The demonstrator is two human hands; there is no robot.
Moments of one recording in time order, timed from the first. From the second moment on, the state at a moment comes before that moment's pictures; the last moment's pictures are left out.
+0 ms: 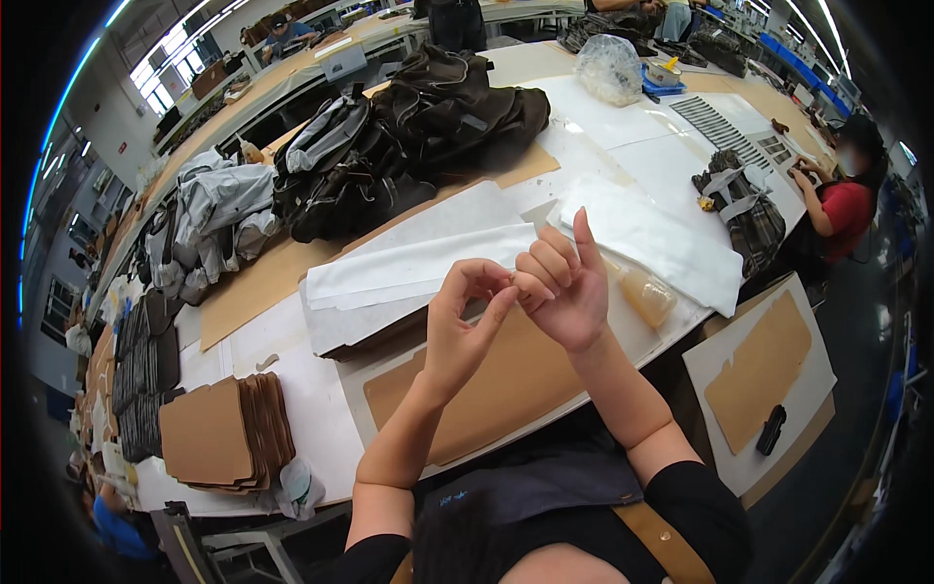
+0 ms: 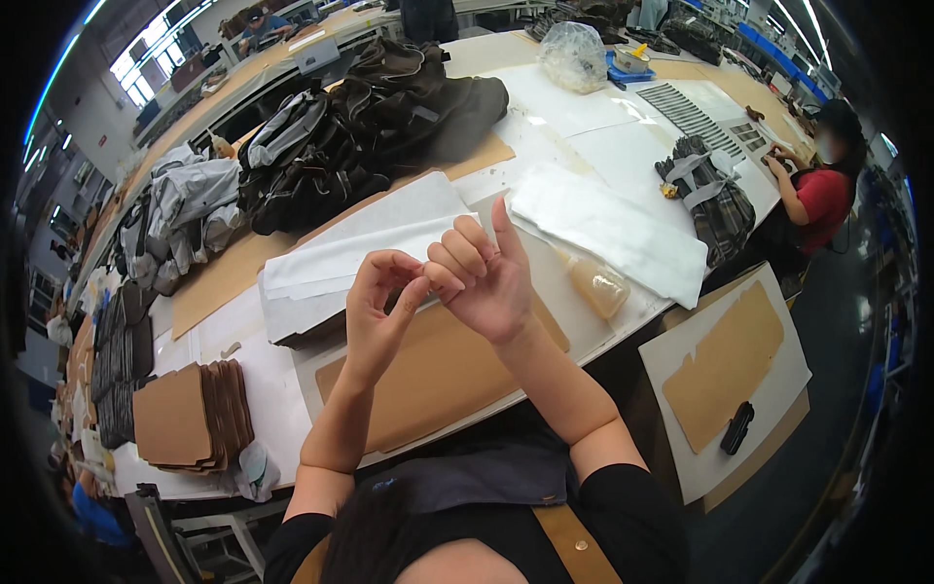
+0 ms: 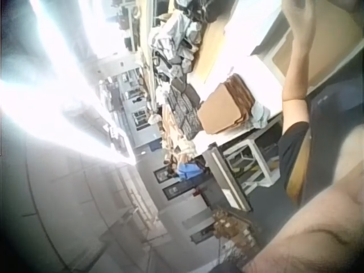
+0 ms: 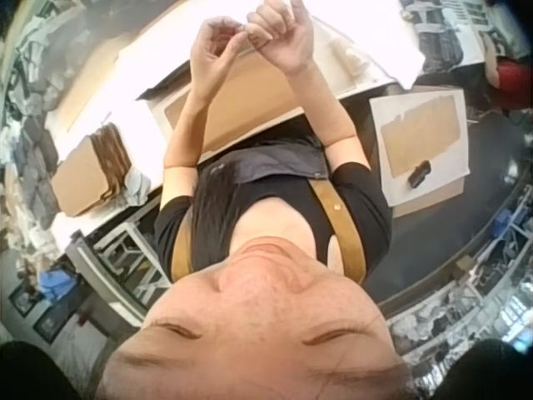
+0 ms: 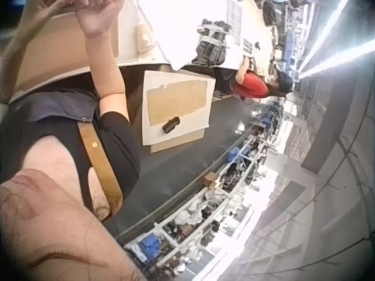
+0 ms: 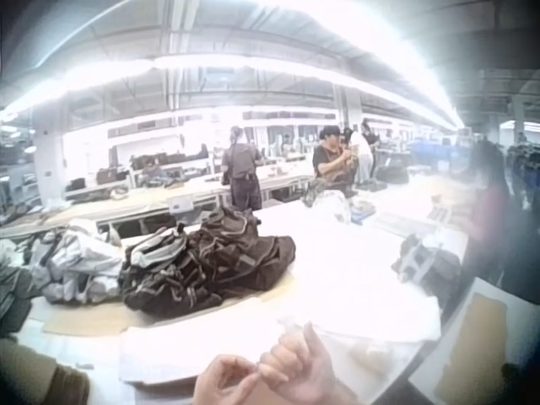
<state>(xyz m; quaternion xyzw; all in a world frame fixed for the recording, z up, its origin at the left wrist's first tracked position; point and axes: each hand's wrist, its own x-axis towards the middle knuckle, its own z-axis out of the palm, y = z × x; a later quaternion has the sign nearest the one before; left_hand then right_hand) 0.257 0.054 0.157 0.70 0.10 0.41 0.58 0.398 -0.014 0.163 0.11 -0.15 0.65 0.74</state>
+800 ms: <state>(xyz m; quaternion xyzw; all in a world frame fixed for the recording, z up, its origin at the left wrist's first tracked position) 0.256 0.053 0.151 0.82 0.12 0.52 0.22 0.379 -0.015 0.149 0.14 -0.05 0.65 0.75</state>
